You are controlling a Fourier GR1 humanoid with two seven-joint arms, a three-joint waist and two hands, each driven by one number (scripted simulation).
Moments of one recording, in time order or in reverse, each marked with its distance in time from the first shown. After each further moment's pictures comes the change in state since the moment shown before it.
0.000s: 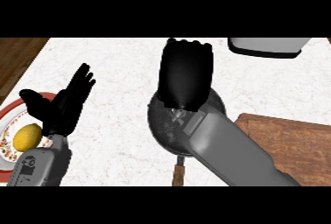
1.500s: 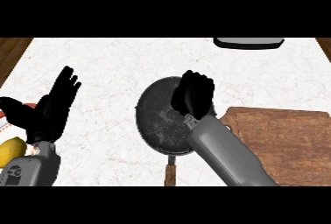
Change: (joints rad) left arm 0.059 0.007 0.061 -0.061 -0.008 0.025 0.003; right arm 0.192 0.000 0.045 0.349 -0.143 -0.537 0.009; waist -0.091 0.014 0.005
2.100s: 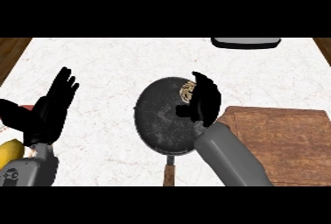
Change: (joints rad) left arm 0.014 -0.002 0.010 -0.022 0.002 -0.008 0.012; right arm 0.105 0.000 -0.055 0.047 -0.171 -0.279 -0.112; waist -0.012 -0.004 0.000
